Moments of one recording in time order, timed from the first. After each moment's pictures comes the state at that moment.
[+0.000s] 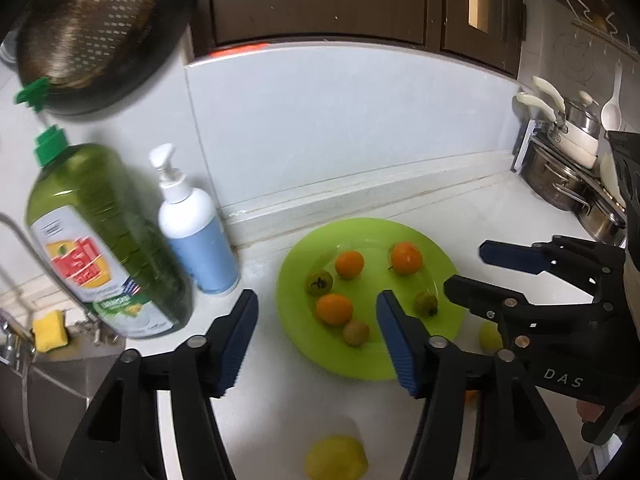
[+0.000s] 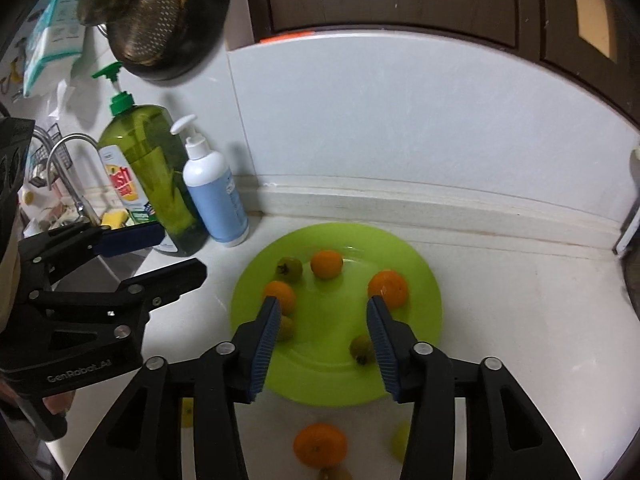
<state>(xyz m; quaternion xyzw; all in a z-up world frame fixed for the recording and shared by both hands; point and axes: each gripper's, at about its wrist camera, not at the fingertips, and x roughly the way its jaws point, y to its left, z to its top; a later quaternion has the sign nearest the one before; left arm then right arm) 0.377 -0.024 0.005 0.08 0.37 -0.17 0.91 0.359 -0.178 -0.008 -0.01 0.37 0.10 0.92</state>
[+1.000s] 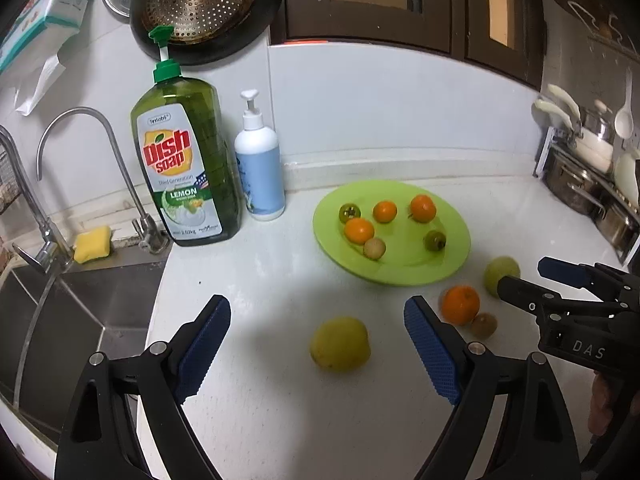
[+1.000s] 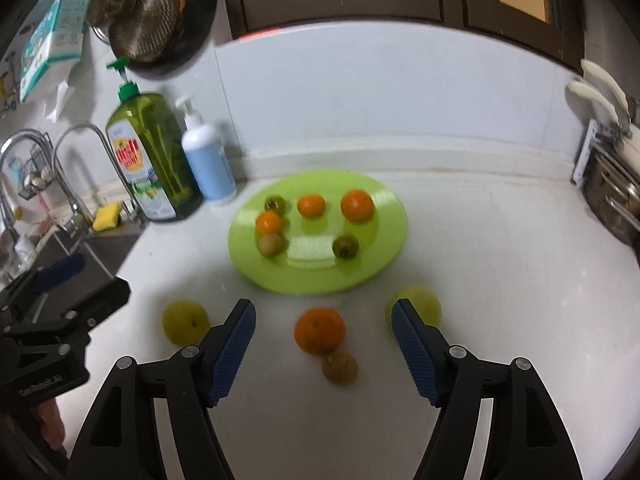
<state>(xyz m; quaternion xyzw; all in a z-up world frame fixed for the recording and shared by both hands) 0.262 0.009 -0.029 0.05 0.35 -0.09 0.93 0.261 -0.194 -0.044 0.03 0.38 0.04 0.92</state>
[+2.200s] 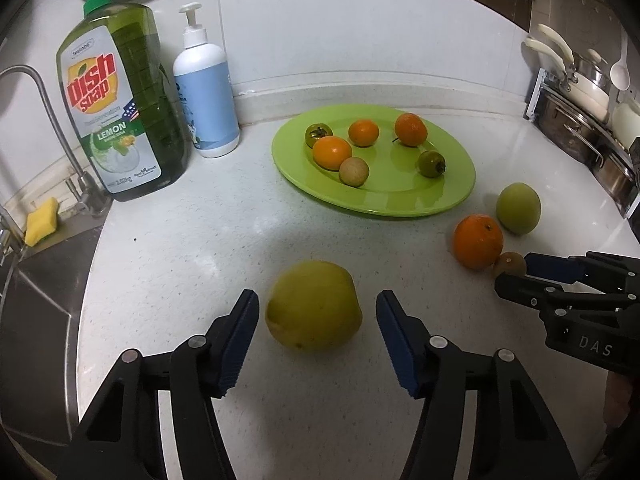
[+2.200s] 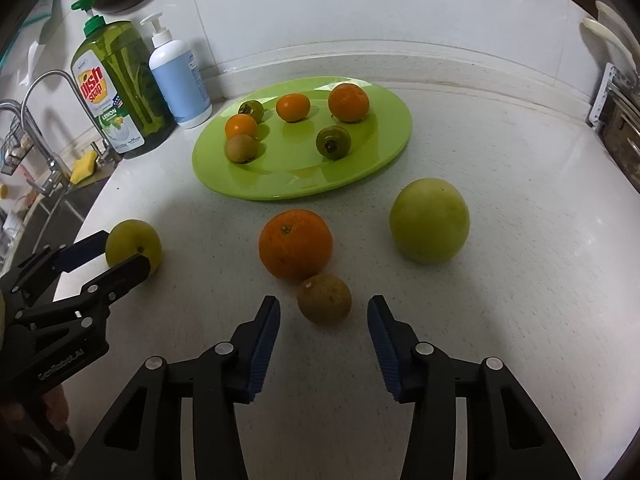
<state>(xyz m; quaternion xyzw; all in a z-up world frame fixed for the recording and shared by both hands) 0.295 -0.012 -0.099 0.07 0.42 -0.14 0.89 0.276 -0.197 -0.110 0.04 0.47 0.05 0.88</state>
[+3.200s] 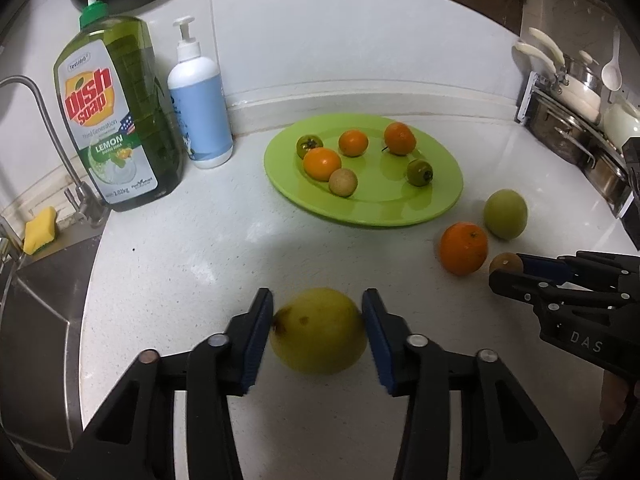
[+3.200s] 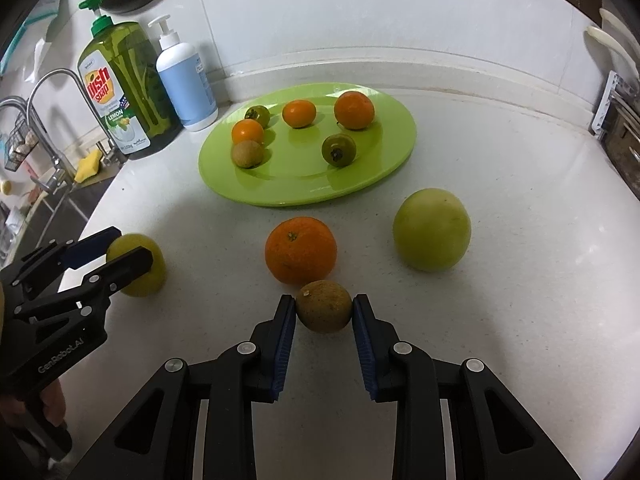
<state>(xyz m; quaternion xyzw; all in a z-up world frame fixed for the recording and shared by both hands) 0.288 -0.014 -0.089 0.07 0.41 -0.15 0.90 0.273 -0.196 -0.102 0.03 0.46 0.05 0.89</state>
